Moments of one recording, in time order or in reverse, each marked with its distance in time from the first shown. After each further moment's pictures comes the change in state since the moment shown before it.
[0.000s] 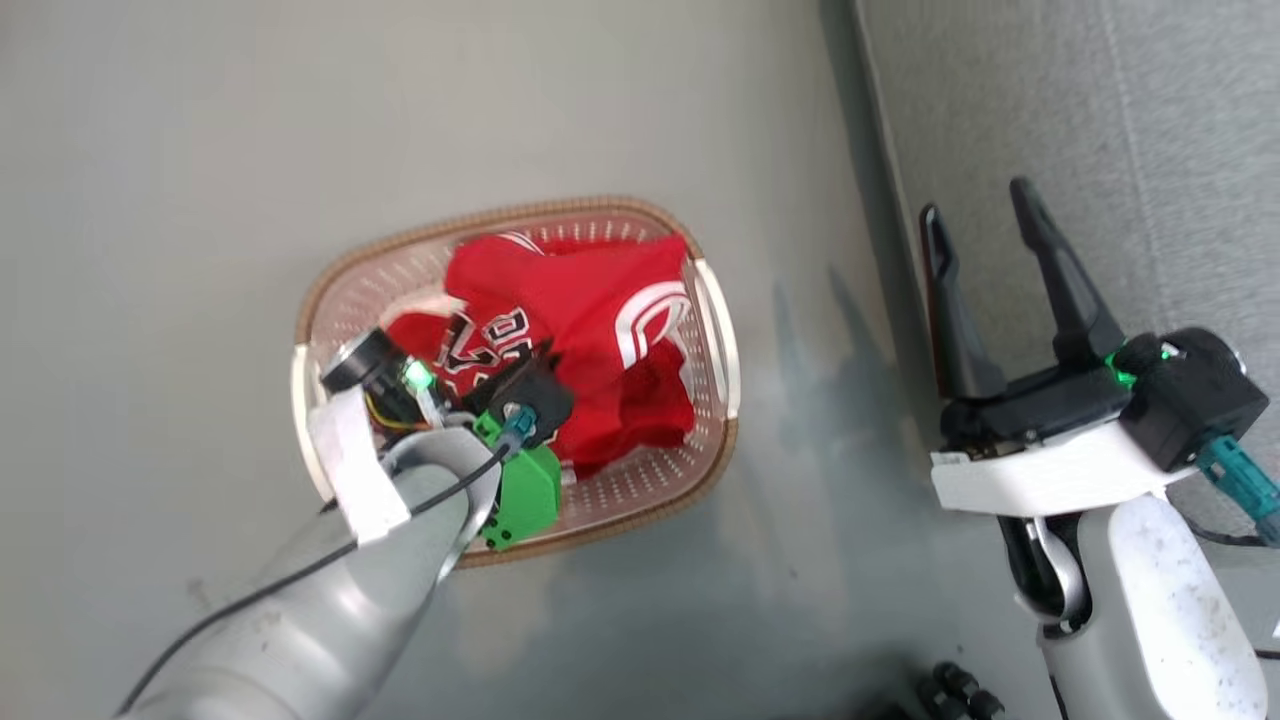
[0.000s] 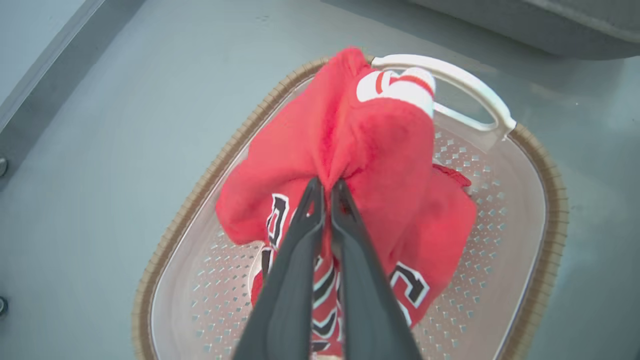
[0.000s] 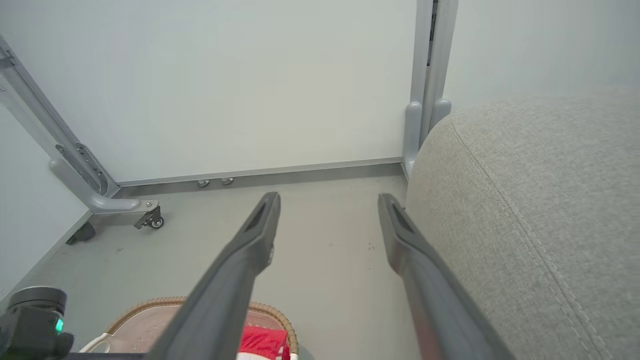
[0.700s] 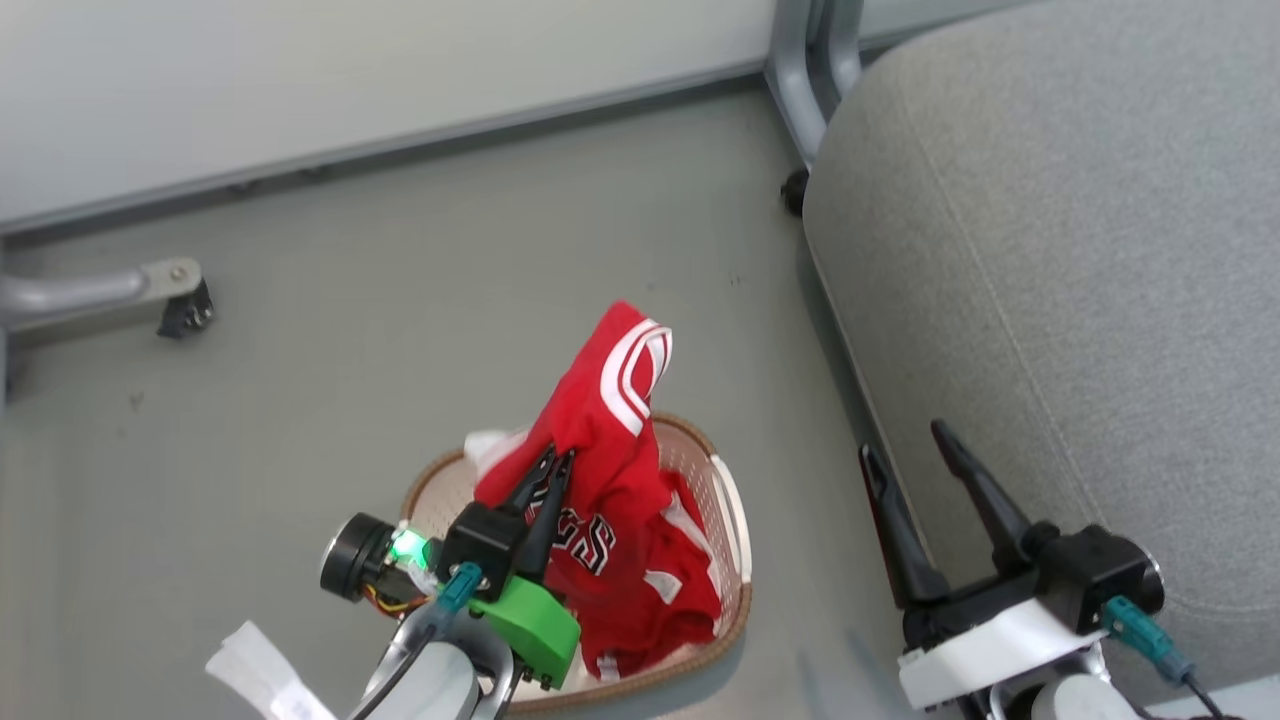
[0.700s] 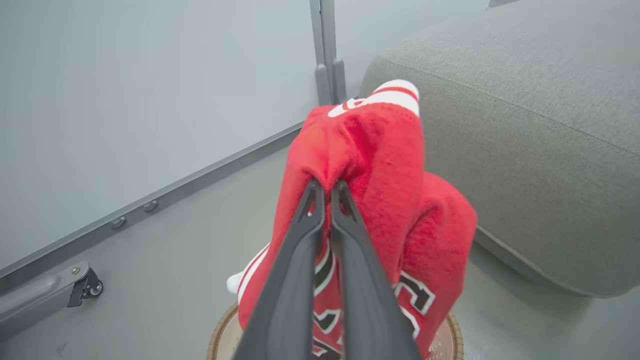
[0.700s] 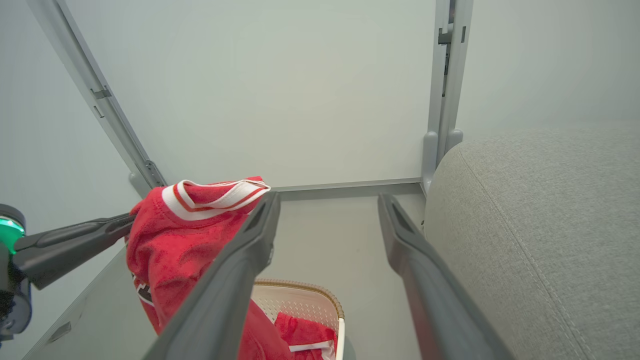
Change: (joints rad) left arm 0.491 0.076 0.316 -0.592 -0.073 0.129 0.000; right arm 0.269 0.000 0.069 0.092 0.001 0.000 0.000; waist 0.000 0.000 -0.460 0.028
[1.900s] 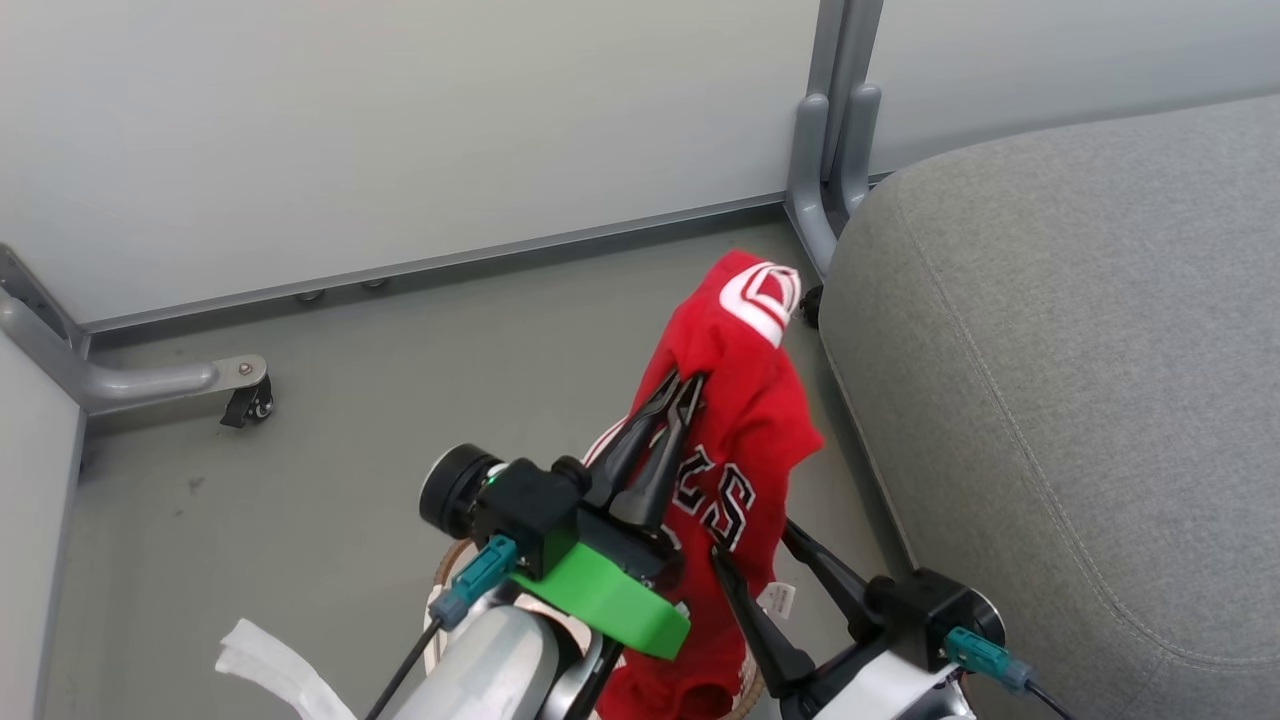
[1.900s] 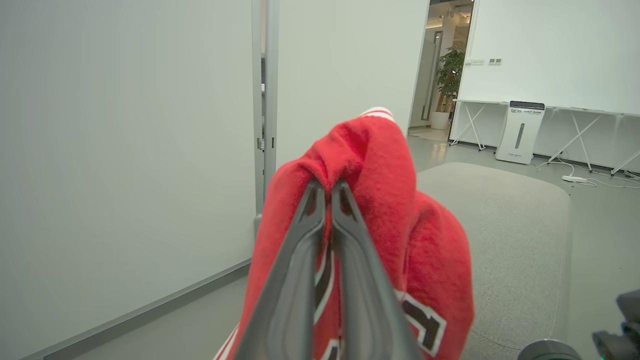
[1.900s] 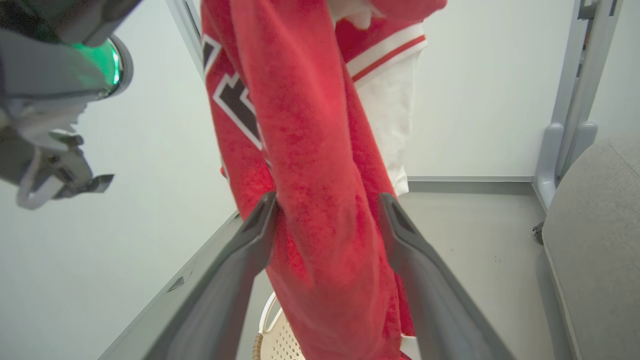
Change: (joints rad) left arm 0.058 -0.146 0.107 -0.313 -0.036 -0.177 0.017; right arm -0.050 0.000 0.292 0.177 0.121 0.000 0.000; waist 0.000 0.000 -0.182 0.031
